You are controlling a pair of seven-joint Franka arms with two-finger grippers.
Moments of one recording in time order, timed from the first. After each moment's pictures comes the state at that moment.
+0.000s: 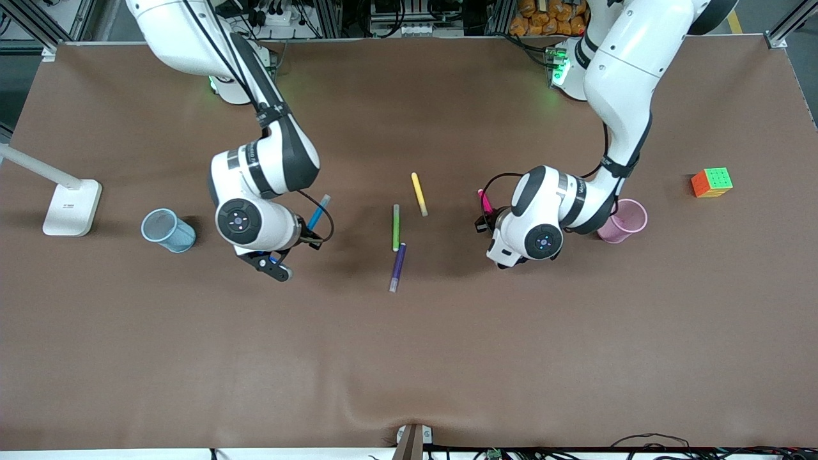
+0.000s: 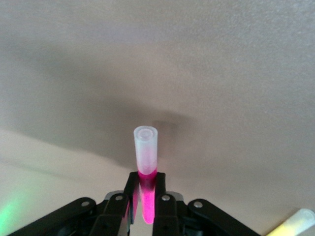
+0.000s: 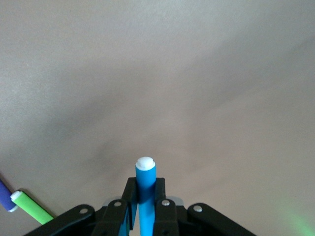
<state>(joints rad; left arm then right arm) -0.31 0.65 -0.19 -1.76 -0.21 1.98 -0.72 0.59 0.51 -0.22 -1.67 0.24 1.89 0.77</state>
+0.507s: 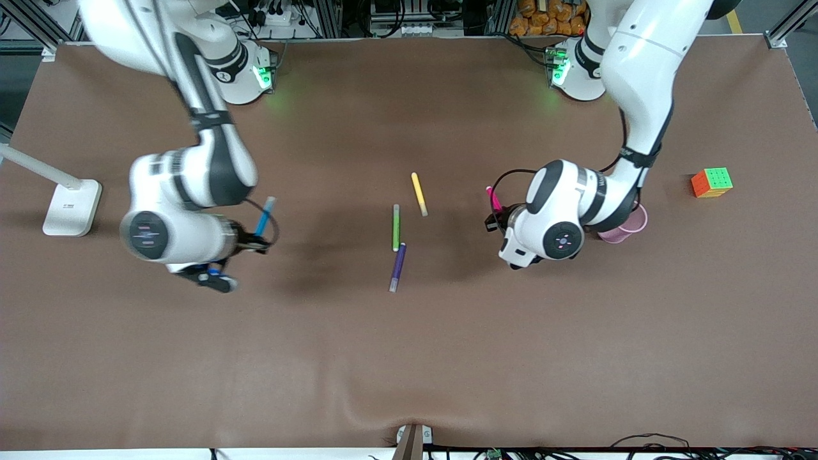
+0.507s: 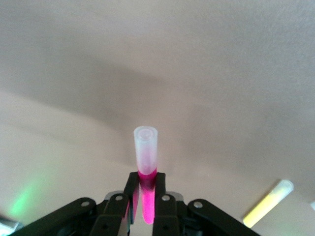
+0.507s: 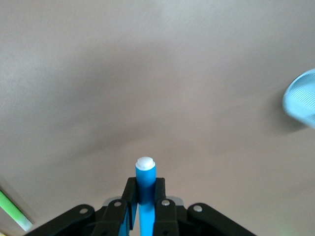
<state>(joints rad) -0.26 0.56 -0.19 -1.74 -0.21 1.86 -0.73 0.42 0.43 -0.28 -1.66 0.23 1.79 0.38</state>
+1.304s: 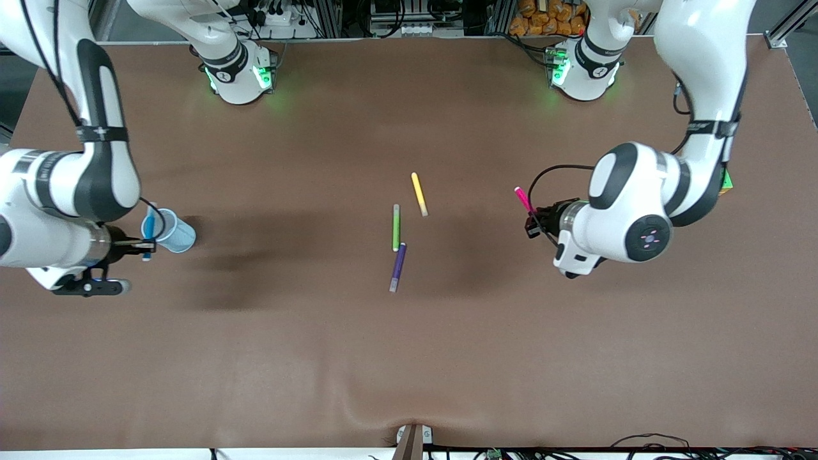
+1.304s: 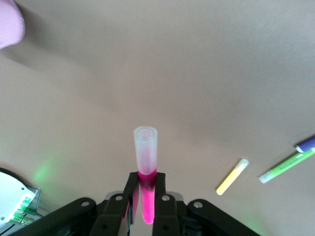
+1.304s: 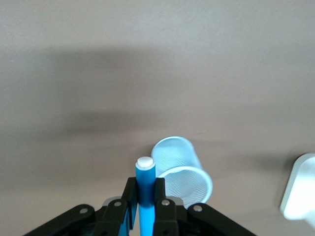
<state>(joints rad) -0.15 0.45 -0.18 -1.58 -0.21 1.64 -0.79 0.16 0.40 -0.29 -1.66 0.03 1.83 -0.15</state>
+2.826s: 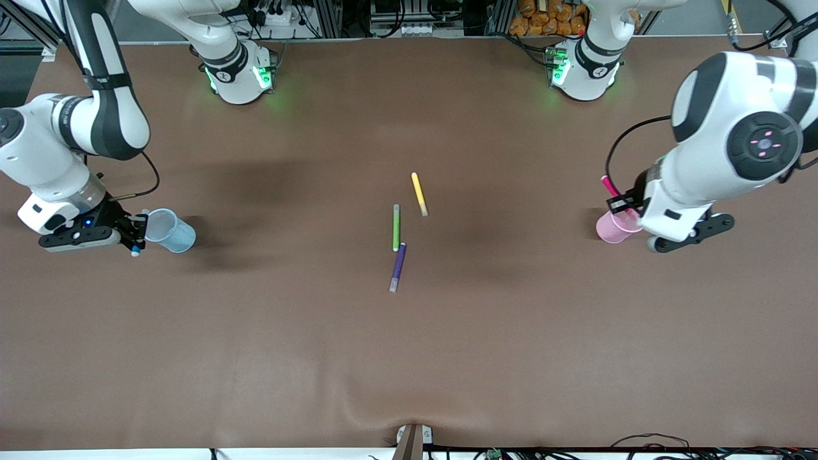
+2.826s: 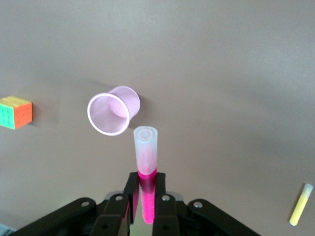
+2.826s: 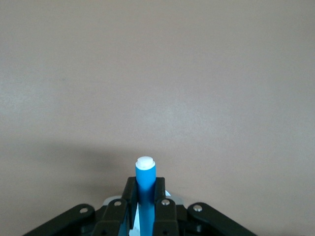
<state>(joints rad) -0.04 0.18 -0.19 -1.67 0.09 1.62 -0.54 0.11 0.07 -0.26 -2.29 0.03 2.61 -0.36</state>
